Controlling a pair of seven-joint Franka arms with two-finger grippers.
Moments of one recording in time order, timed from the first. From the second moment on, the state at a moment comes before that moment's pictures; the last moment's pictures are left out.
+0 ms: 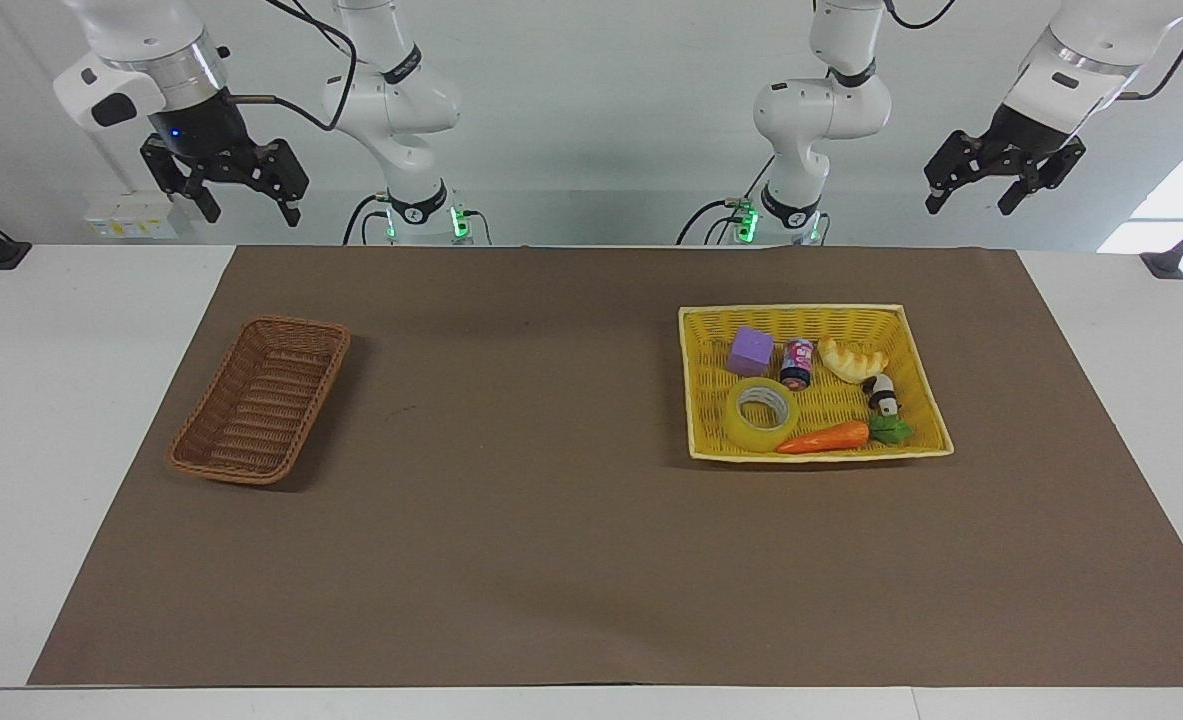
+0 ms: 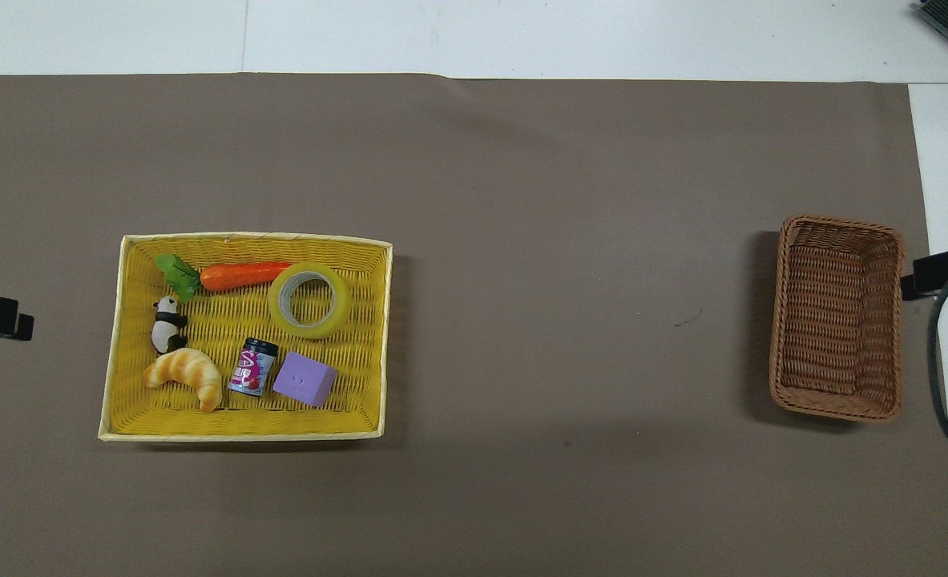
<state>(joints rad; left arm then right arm) -0.03 -0.13 0.00 -1.57 -0.04 1.38 0.00 0.03 -0.04 -0.07 -1.46 -0.02 1.40 0.03</state>
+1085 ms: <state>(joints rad) -0.09 -0.12 -0.03 -1.71 -0.04 1.62 0.00 0.03 -0.04 -0.07 -1.46 -0.02 1.40 0.03</state>
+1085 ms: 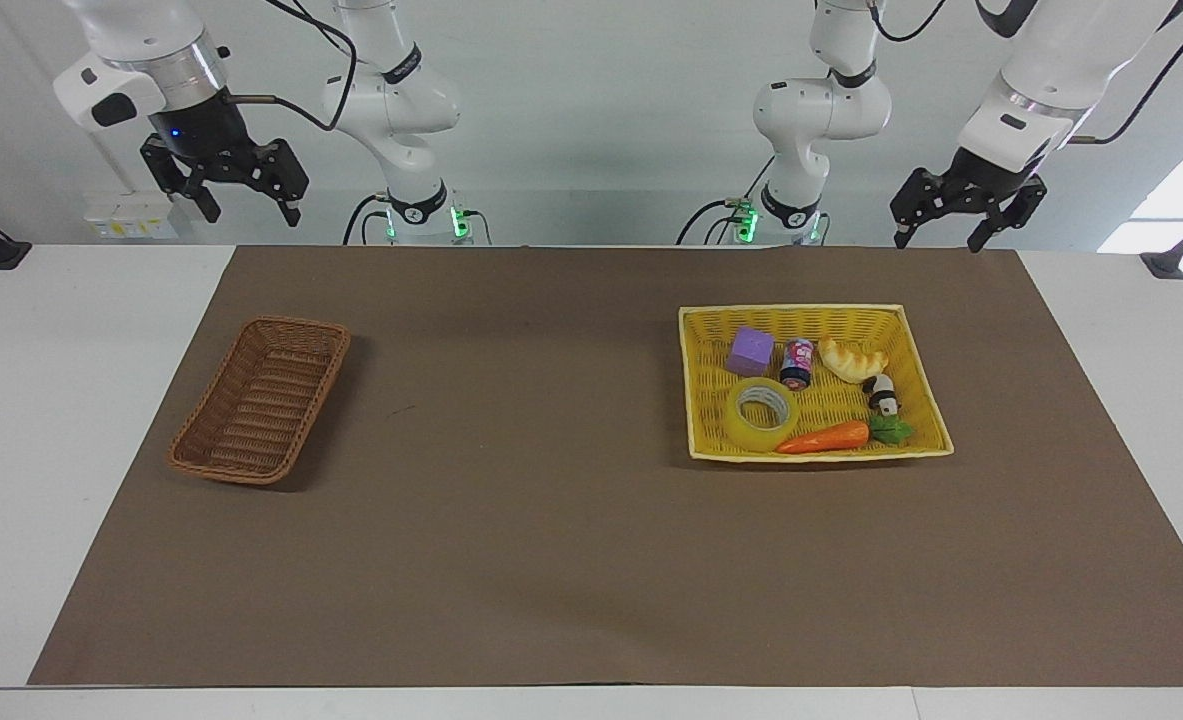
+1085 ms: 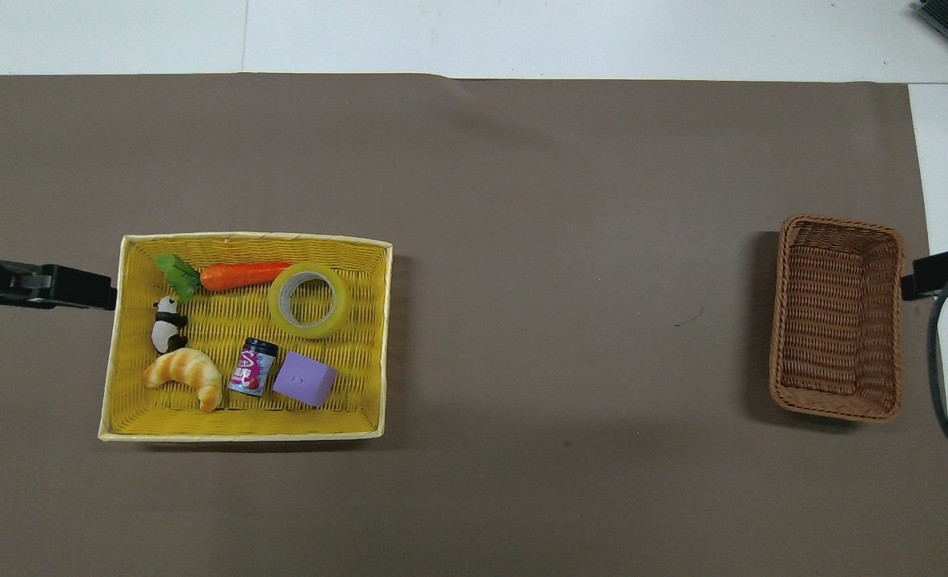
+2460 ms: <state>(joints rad) -0.26 0.21 -0.04 -2.02 -0.04 2.30 -0.22 0.03 -0.03 -0.07 -1.51 -0.02 1.48 0.03</state>
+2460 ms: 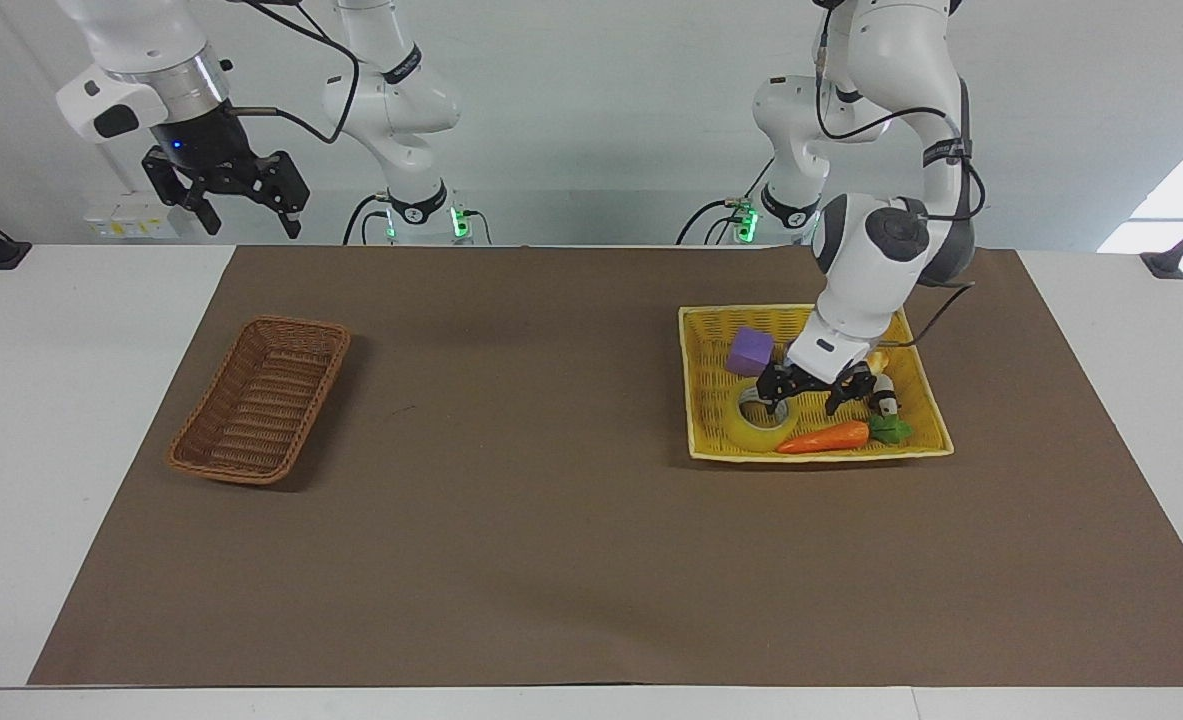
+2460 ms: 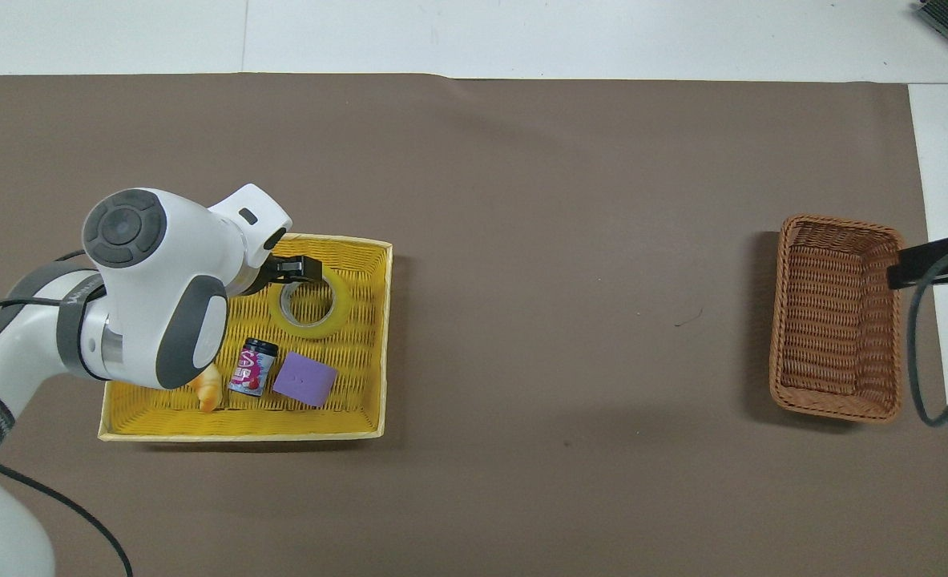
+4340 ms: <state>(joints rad) -0.26 0.17 -0.03 -2.08 -0.04 2.22 -0.23 0.07 -0.05 -0.06 -1.57 0.04 1.49 0.03</state>
